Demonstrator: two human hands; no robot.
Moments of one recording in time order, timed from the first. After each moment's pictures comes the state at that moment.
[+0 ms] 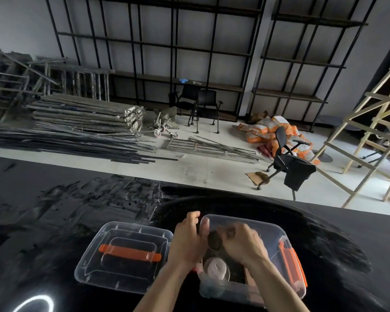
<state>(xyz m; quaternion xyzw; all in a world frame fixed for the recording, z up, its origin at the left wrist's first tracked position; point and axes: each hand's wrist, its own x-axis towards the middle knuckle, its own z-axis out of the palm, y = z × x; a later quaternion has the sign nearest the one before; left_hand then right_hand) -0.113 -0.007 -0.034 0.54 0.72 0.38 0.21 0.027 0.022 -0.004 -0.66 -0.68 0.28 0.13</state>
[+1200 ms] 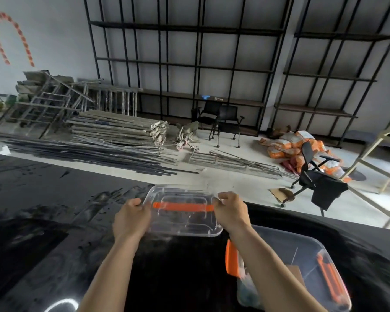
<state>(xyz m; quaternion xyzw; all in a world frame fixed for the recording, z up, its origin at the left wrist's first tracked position) -0.255 -0.036 0.022 0.32 0.84 0.40 0.16 -0.045 0.015 0.069 -0.64 -0.61 0.36 0.30</state>
